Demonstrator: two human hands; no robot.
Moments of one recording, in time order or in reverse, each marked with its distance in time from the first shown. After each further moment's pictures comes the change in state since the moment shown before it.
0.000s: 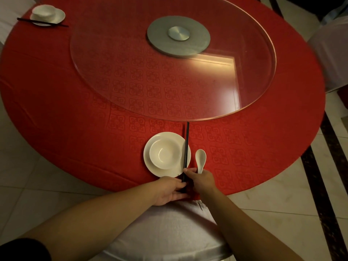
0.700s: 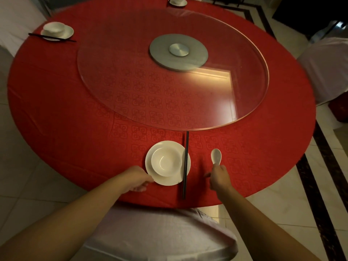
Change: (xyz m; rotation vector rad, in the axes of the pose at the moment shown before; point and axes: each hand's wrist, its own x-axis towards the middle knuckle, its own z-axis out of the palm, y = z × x) left_hand -0.042 0.062 -0.088 0.644 0.525 0.005; right_hand 0.008 -0.044 -0.039 -0.106 0.198 -0.089
